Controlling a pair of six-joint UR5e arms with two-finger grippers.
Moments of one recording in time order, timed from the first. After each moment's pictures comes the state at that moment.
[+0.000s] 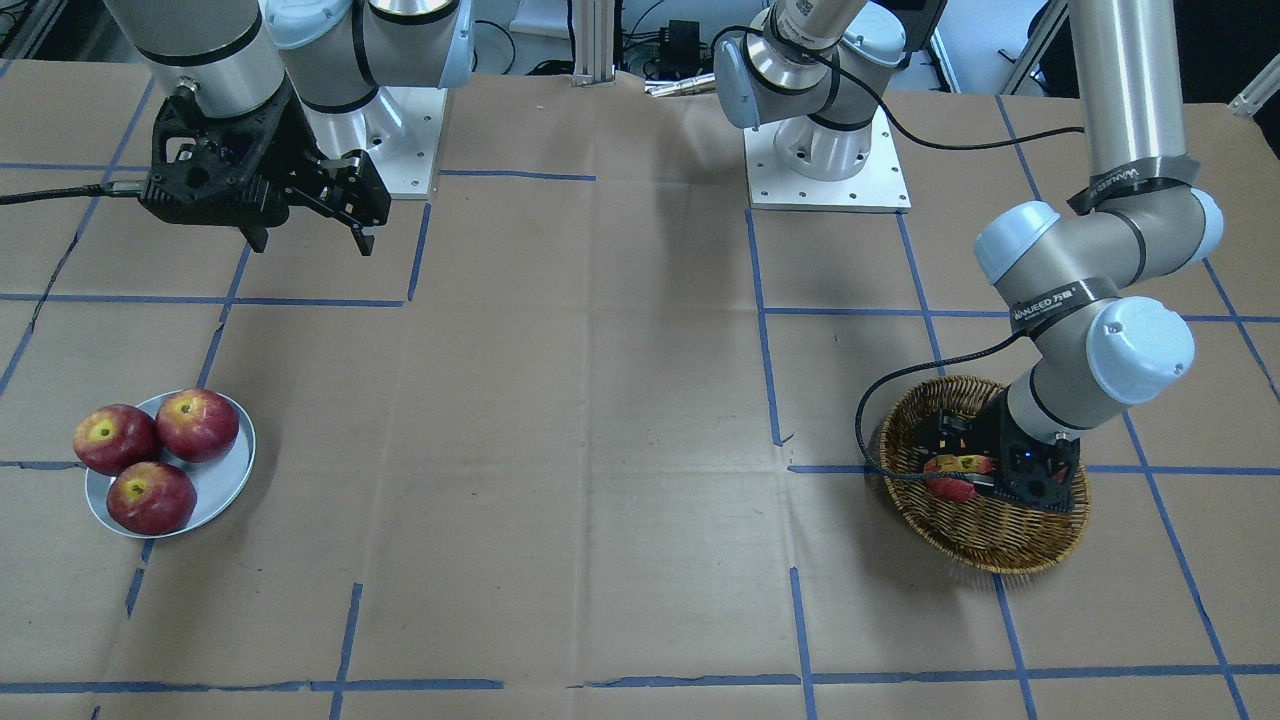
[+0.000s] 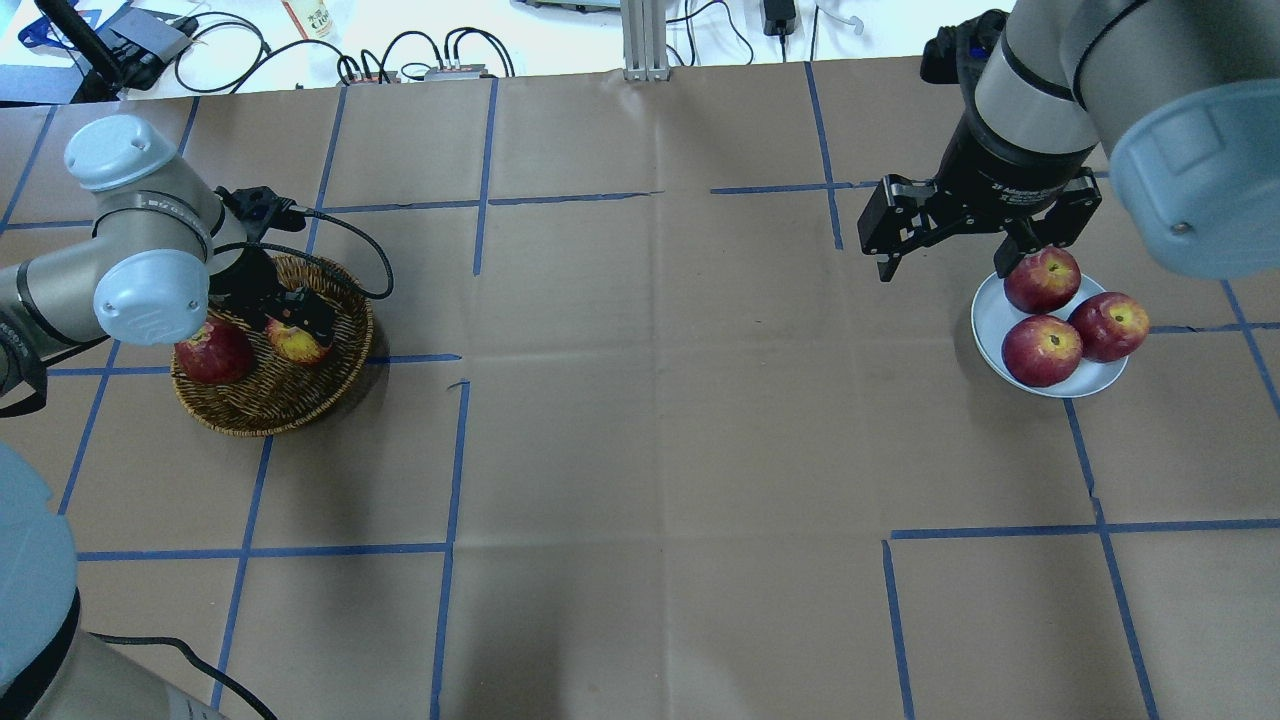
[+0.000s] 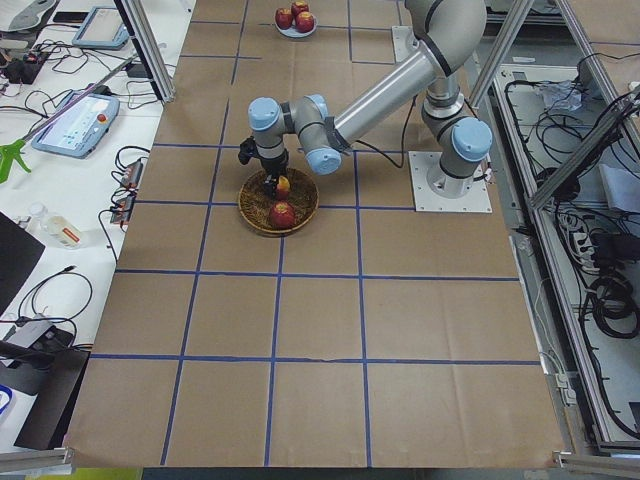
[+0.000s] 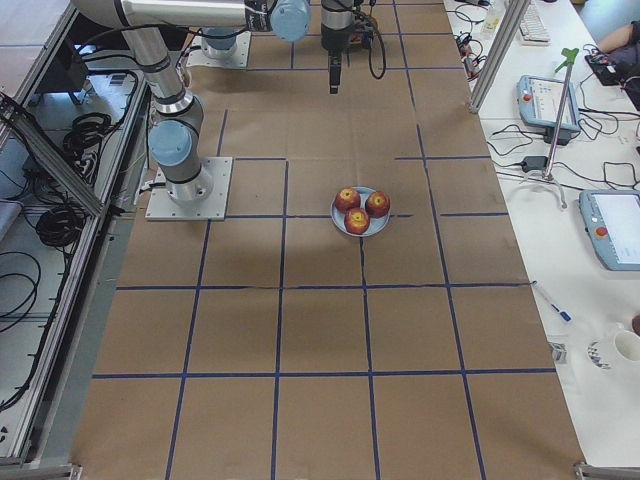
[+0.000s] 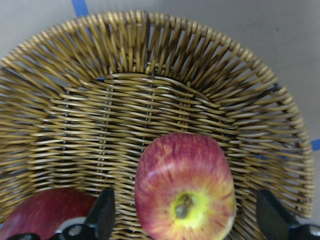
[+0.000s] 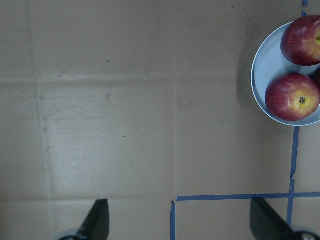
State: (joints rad) left arm -1.23 -1.98 -1.84 -0.95 1.58 0.62; right arm 1.58 -1.63 1.67 -1.62 -1.57 0.03
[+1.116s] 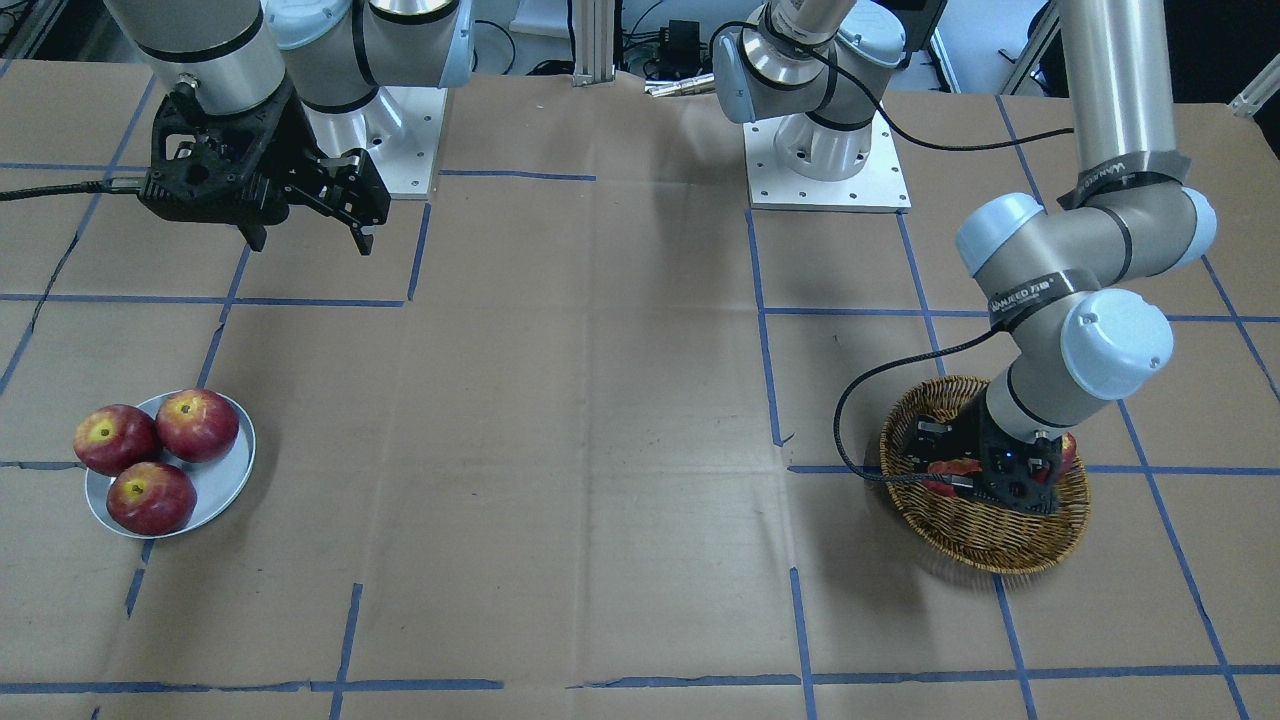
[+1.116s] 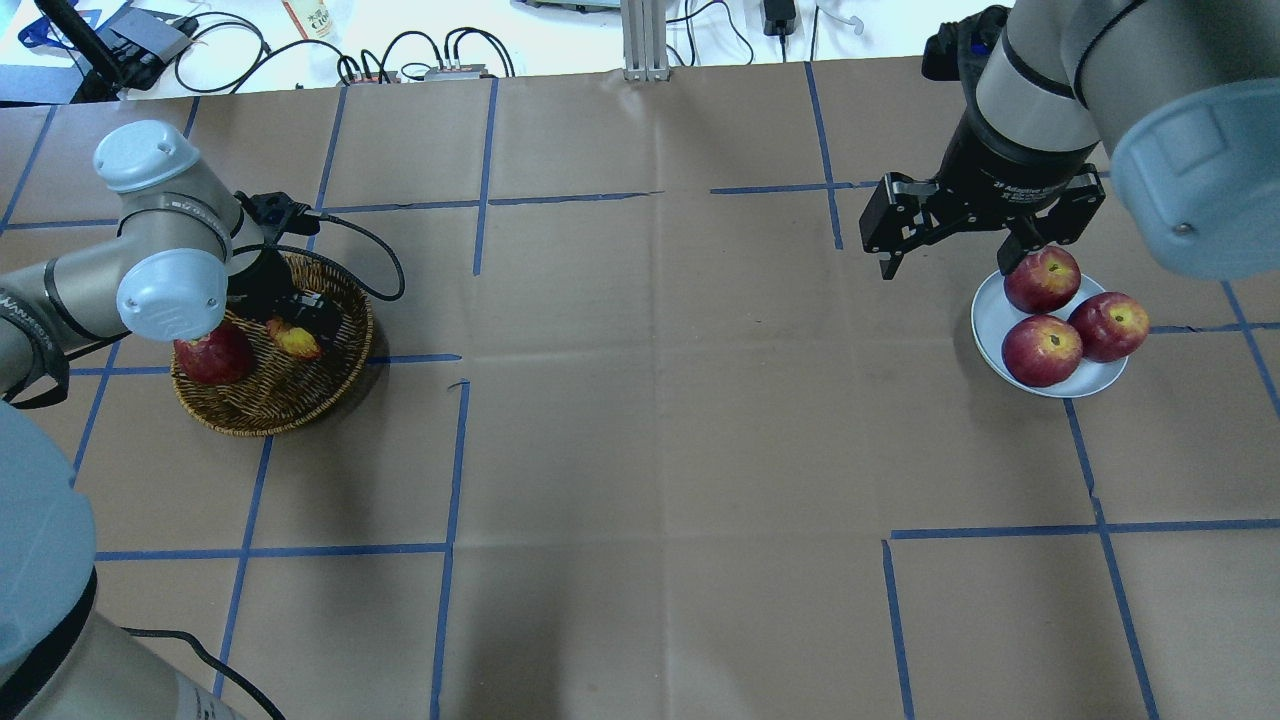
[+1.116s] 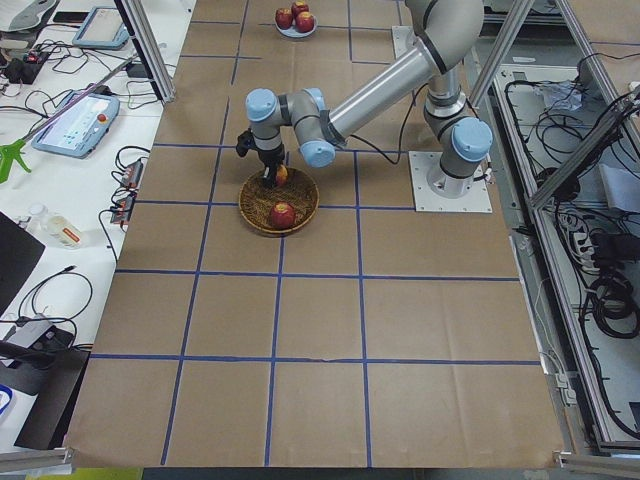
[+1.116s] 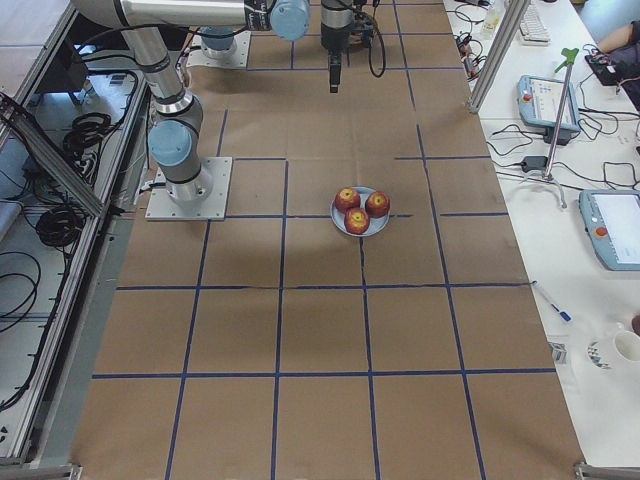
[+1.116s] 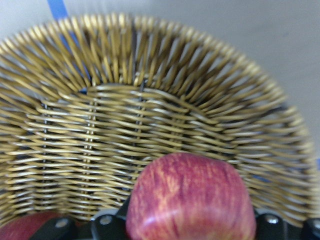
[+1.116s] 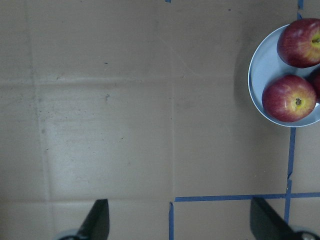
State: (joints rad) left arm -1.32 -1.92 -1.82 -1.00 1.59 0.49; right arm 1.59 -1.63 1.67 -1.62 -1.58 0.03
